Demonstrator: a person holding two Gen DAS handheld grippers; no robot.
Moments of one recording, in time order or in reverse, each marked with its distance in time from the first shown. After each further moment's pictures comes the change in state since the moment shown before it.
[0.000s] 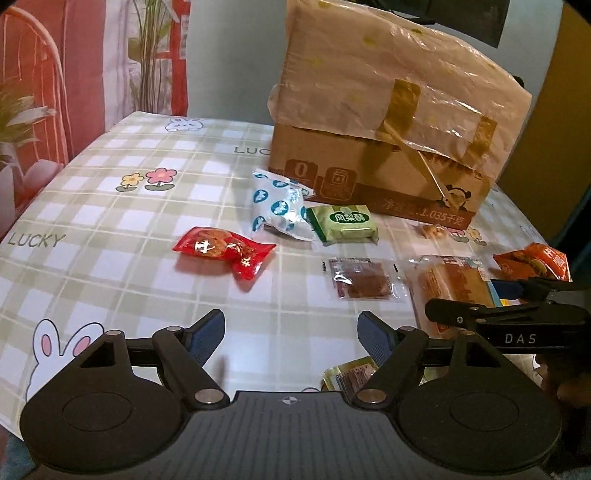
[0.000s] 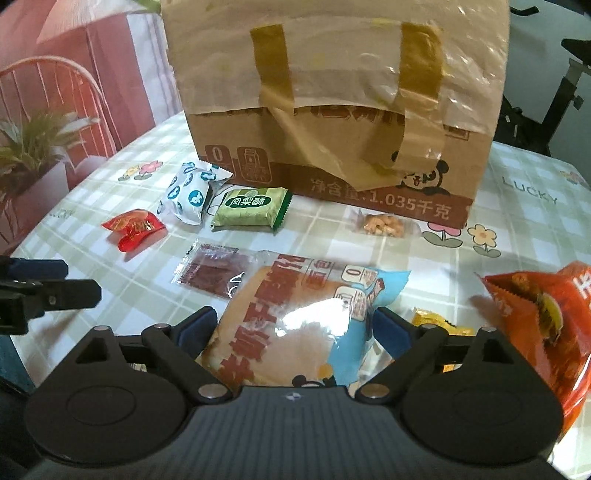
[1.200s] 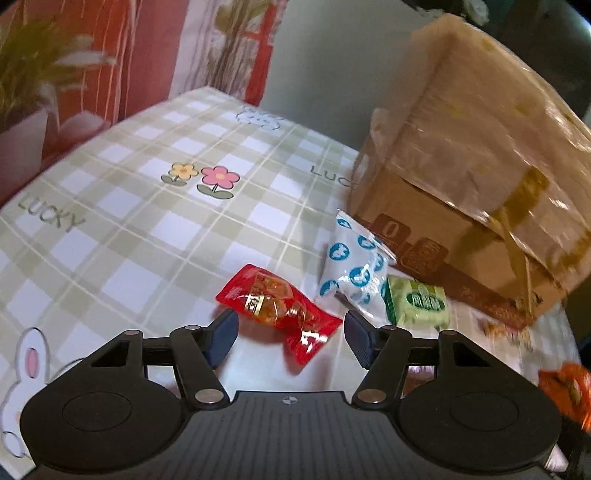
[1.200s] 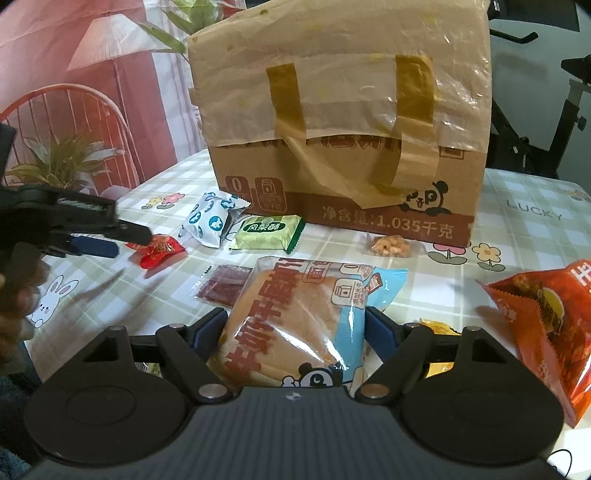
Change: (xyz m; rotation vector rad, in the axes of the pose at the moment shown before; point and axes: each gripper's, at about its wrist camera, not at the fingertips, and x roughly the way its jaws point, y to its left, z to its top) left arm 0.058 0.045 0.048 -0.320 -0.014 0.098; right arm -0.014 -0.004 -0.020 -0.013 -0.153 0.061
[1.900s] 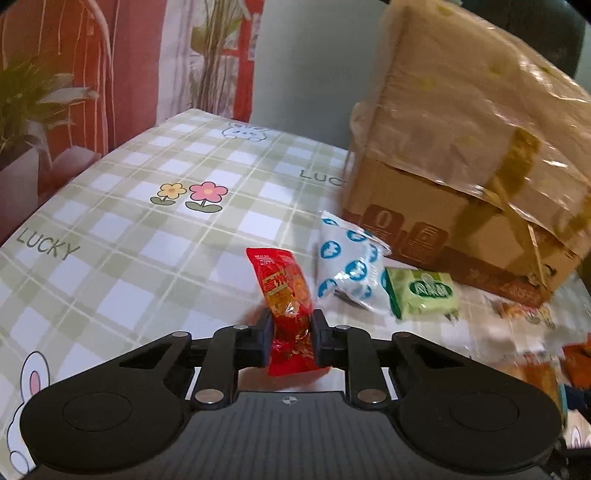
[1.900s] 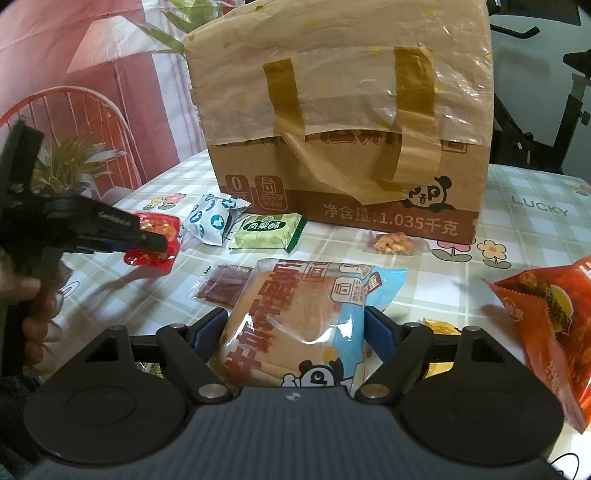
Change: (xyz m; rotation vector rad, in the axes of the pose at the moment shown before) left arm 0.000 -0.015 -0.015 0.153 -0.055 0.043; right arm 0.004 -0.002 -0.001 0.010 0.000 0.018
